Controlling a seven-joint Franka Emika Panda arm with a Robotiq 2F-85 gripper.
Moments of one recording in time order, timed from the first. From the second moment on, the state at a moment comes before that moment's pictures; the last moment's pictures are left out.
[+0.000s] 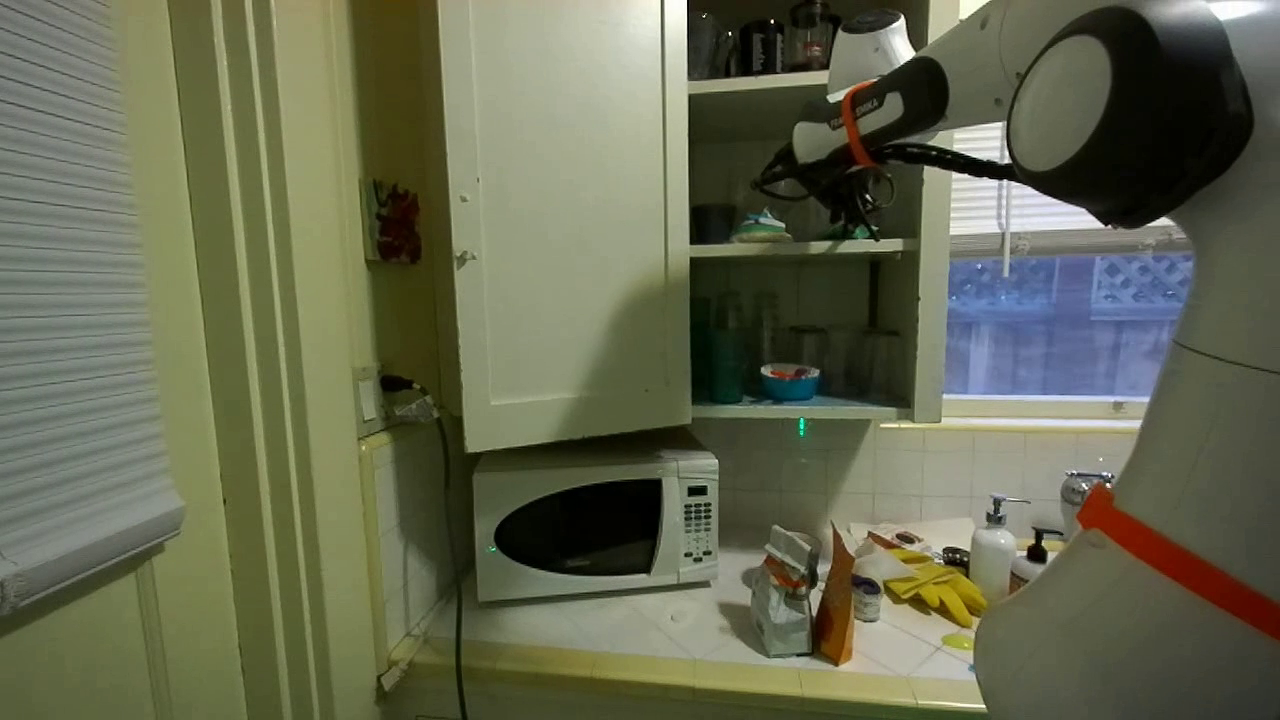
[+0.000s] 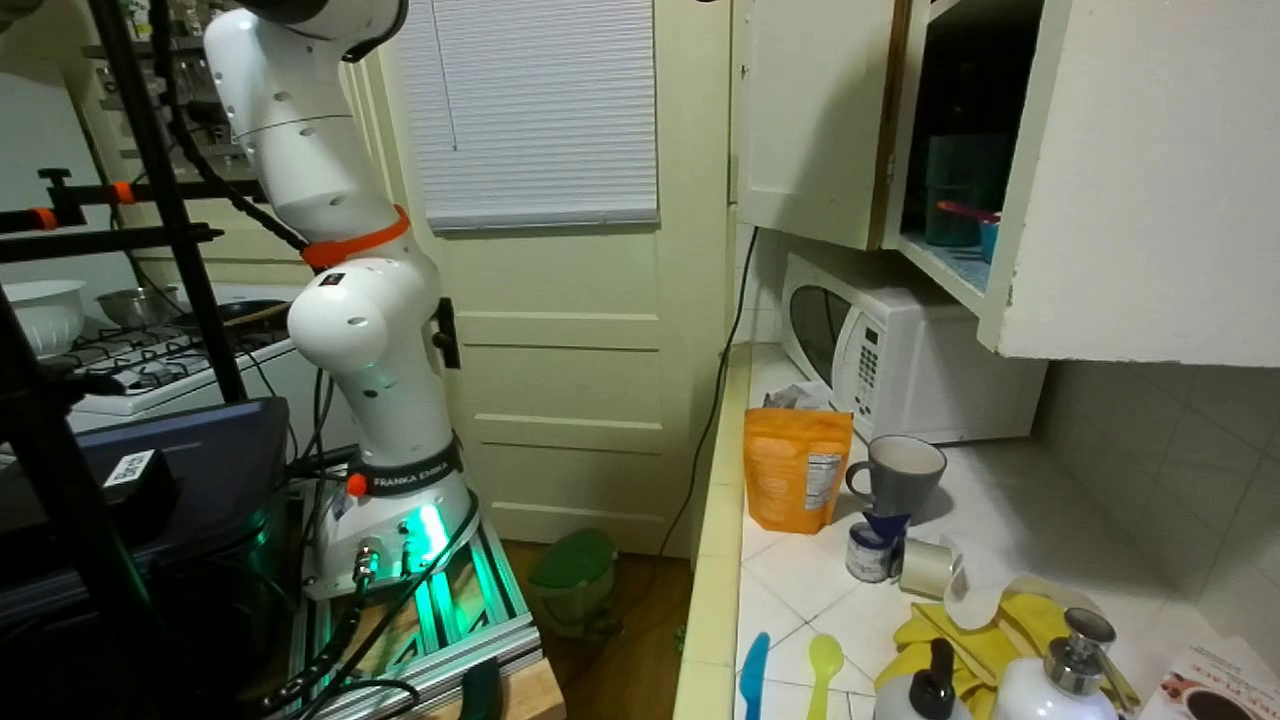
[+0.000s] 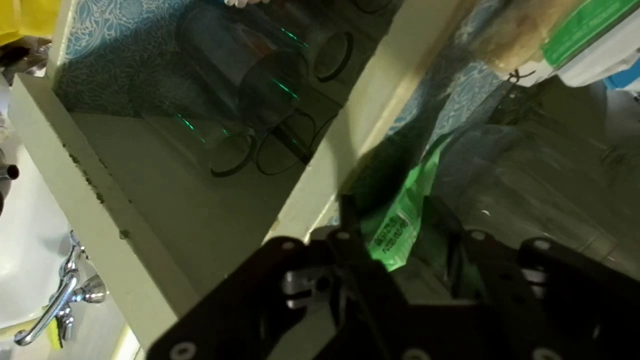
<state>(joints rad) -0.39 -0.22 -0.13 -1.66 -0.37 2.33 1.41</state>
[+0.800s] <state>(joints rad) -0.30 -0.36 -0.13 -1.68 -0.24 2.19 1.18</state>
